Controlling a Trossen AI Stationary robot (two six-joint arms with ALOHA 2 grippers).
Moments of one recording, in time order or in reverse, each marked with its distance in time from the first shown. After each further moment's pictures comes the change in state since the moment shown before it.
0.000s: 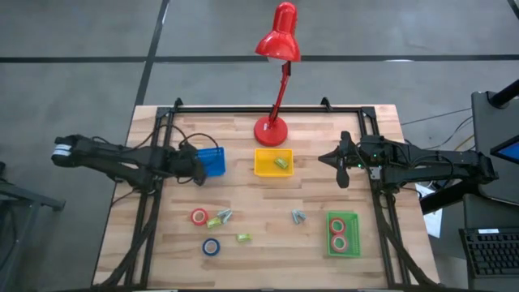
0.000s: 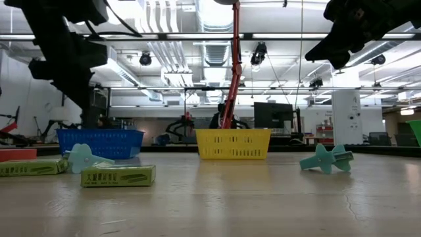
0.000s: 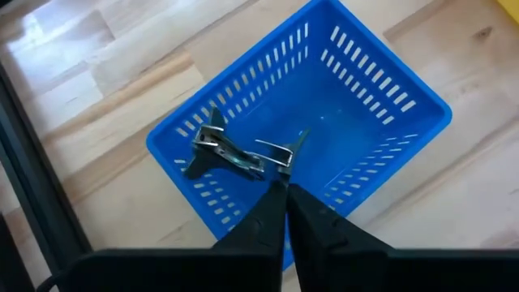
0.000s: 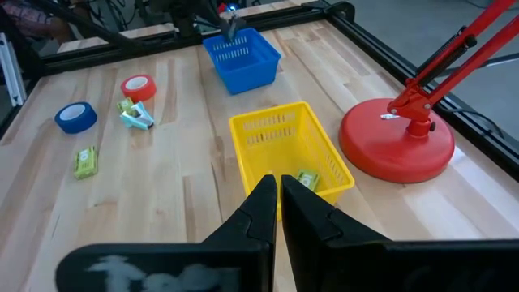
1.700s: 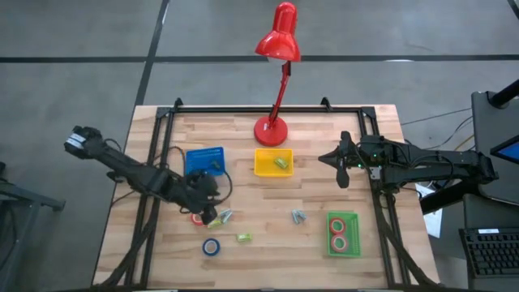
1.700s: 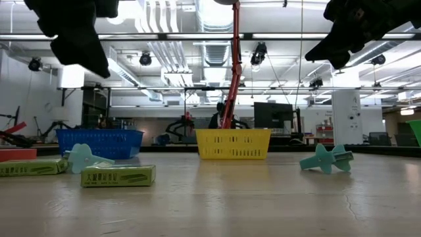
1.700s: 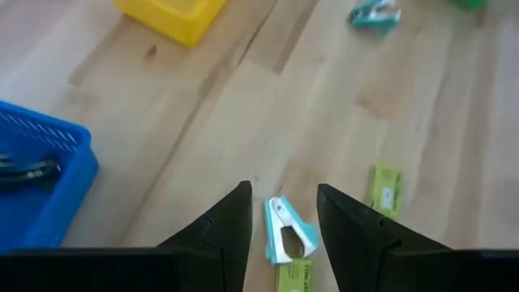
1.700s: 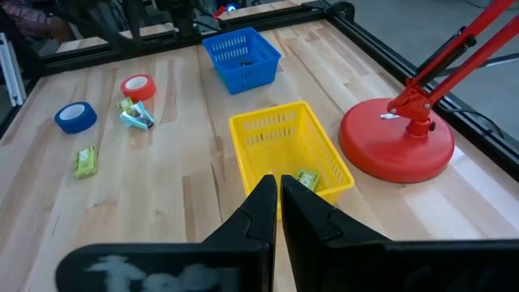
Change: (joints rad) left arm -0.384 0.172 0.135 0.376 0.093 0.165; right arm 0.000 0.000 0.000 0.000 0.000 0.000
